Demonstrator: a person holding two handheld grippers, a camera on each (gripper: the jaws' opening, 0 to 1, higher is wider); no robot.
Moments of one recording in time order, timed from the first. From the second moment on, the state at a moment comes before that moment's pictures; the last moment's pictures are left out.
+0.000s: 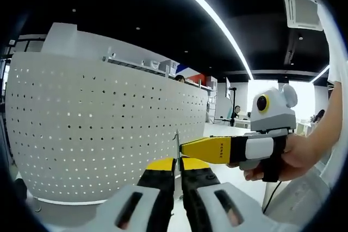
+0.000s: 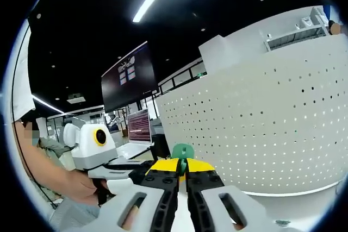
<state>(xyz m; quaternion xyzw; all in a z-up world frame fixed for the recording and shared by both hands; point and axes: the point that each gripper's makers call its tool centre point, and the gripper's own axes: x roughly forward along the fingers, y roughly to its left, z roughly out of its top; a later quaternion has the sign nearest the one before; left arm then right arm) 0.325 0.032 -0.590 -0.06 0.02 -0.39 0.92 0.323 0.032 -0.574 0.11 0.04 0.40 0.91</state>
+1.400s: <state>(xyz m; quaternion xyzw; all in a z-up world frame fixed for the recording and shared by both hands) 0.330 0.041 -0.618 -0.05 0.06 -0.36 0.93 0.328 0.018 -0.570 0.01 0.01 0.36 0.93</state>
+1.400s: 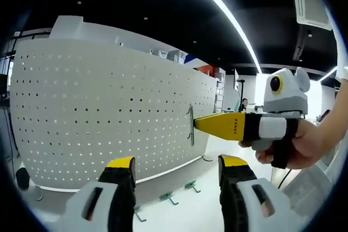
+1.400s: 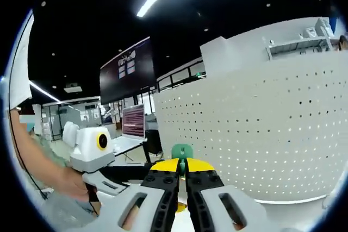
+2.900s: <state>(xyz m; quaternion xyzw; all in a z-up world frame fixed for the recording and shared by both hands) 0.316 0.065 -0.618 -0.01 0.03 -0.32 0.95 0.399 -0.019 -0.516 0.02 -0.03 0.23 0.97</state>
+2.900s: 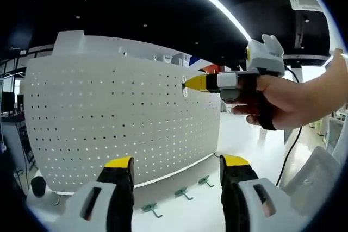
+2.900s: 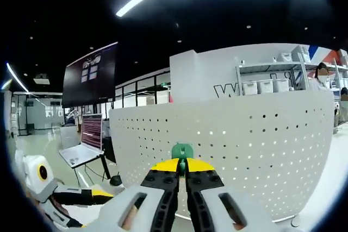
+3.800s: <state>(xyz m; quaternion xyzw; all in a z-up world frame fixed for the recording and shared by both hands) 0.315 0.077 -0.617 -0.03 0.01 -0.30 0.95 0.440 -0.022 -0.490 0.01 -0.06 0.18 0.98</state>
